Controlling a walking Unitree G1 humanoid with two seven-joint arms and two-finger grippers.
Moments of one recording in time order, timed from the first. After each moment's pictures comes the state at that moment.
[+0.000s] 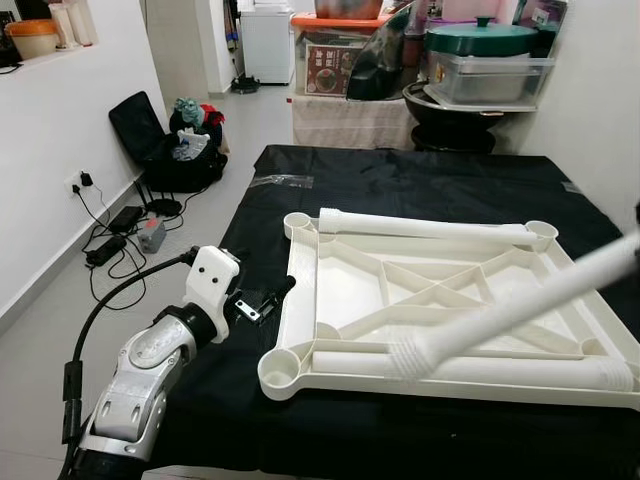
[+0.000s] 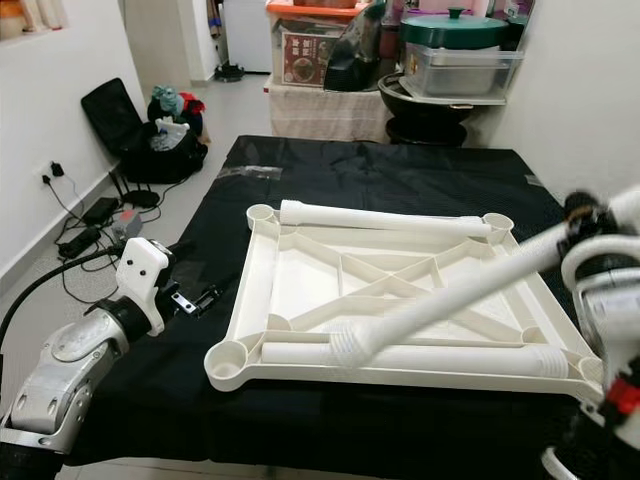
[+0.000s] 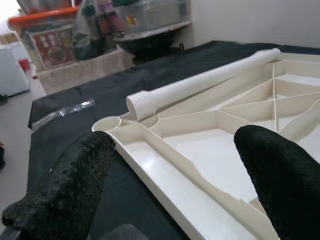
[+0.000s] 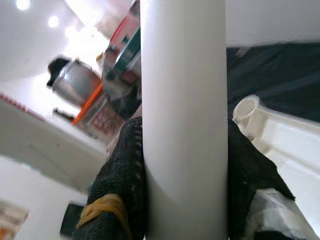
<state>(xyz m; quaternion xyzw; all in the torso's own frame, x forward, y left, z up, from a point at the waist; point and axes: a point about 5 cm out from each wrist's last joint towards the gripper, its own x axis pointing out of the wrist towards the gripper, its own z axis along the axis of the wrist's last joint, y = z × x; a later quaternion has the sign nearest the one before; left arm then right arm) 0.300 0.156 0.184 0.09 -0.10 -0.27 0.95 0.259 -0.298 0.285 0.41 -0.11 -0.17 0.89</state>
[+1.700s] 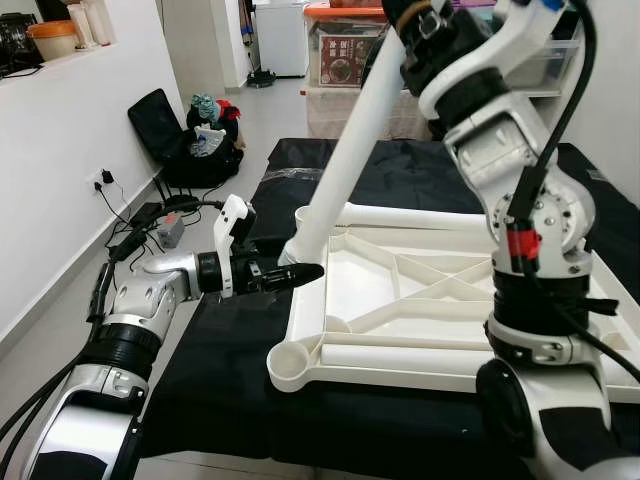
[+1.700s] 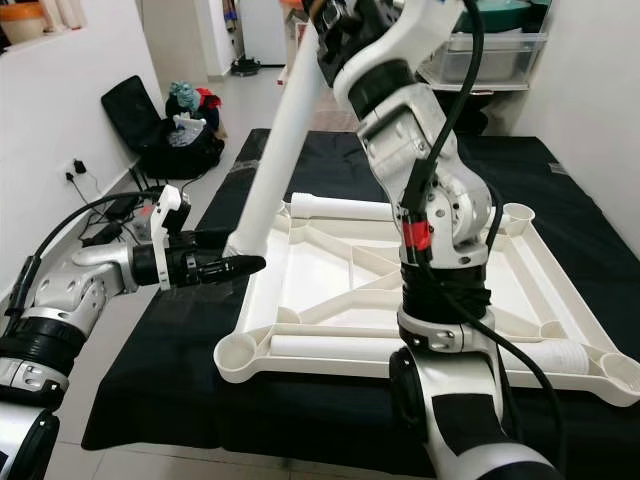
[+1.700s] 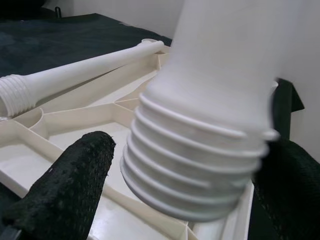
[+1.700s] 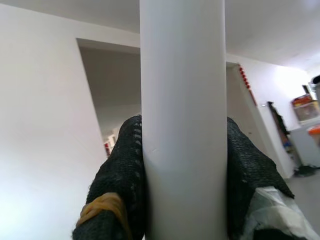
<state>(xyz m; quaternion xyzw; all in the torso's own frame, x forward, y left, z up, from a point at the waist) 0.360 0.147 0.206 0.00 0.02 -0.53 0.85 0.314 -0.102 0.418 0.23 -0.30 0.30 0.88</state>
